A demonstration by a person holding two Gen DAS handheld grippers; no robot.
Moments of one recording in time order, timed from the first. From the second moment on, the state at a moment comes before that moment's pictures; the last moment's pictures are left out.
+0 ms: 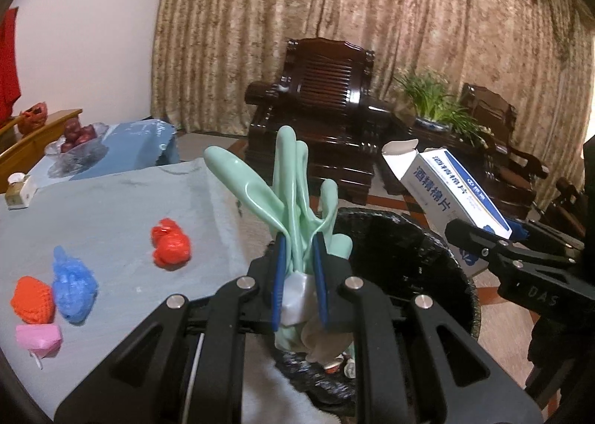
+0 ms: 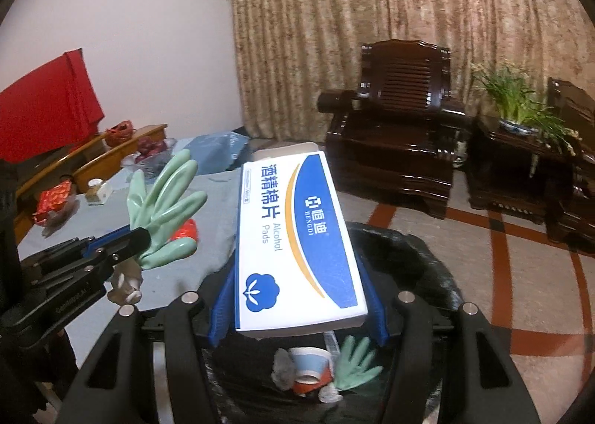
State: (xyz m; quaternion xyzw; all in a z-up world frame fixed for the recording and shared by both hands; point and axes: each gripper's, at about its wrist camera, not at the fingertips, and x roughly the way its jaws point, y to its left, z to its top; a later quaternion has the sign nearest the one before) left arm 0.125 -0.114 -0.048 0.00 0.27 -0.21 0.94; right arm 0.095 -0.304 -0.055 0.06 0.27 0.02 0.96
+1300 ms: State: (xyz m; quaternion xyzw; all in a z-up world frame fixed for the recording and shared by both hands) left arm 0.146 -0.110 -0.070 0.01 0.28 -0.20 0.94; right arm 0.102 -0.335 -0.092 0.07 0.30 -0.04 0.95
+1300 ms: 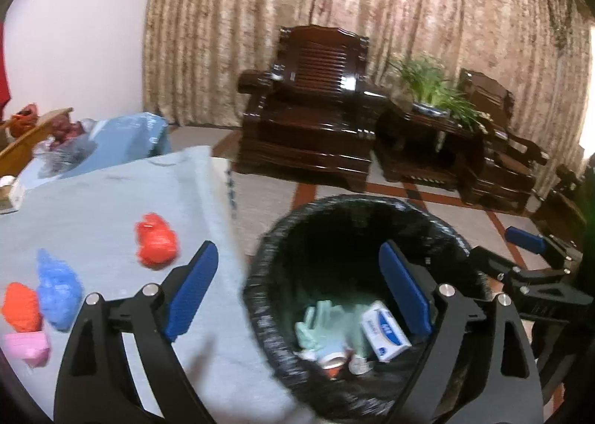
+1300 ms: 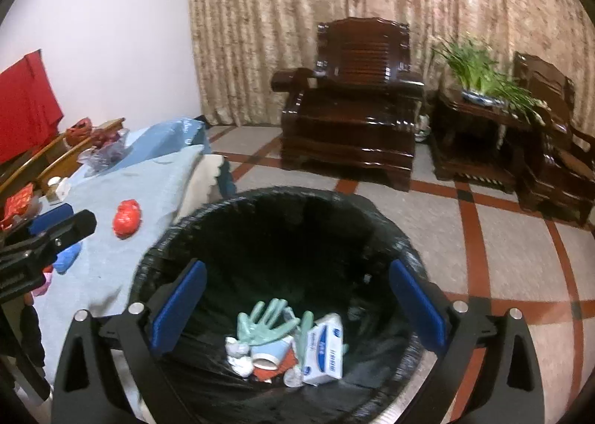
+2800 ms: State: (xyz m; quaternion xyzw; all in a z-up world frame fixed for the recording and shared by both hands) left arm 0.229 0.142 -0.129 -0.05 0.32 0.05 0.94; right arm 0.312 -0.082 -0.165 0.02 0.36 0.13 0.92
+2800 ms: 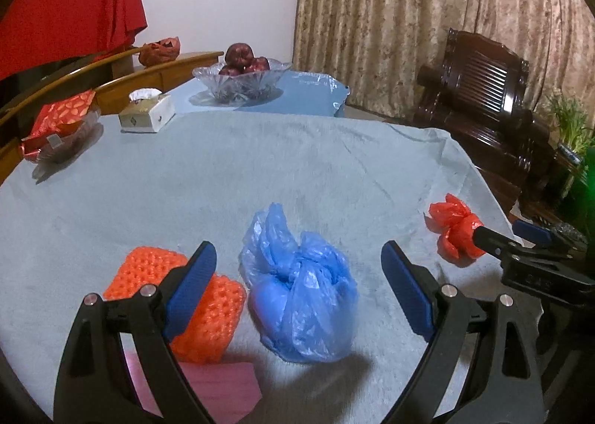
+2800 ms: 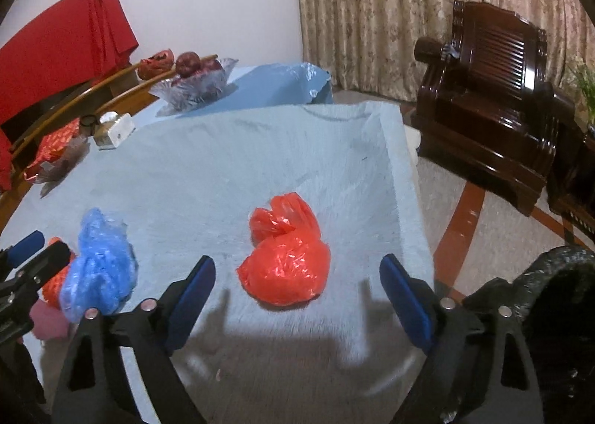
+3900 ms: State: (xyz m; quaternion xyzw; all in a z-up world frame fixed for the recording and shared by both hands) left arm 0.269 0.128 -0.168 -0.05 0.40 0.06 0.92; right arm 0.326 -0.084 -0.181 0.04 0.39 0.15 0.91
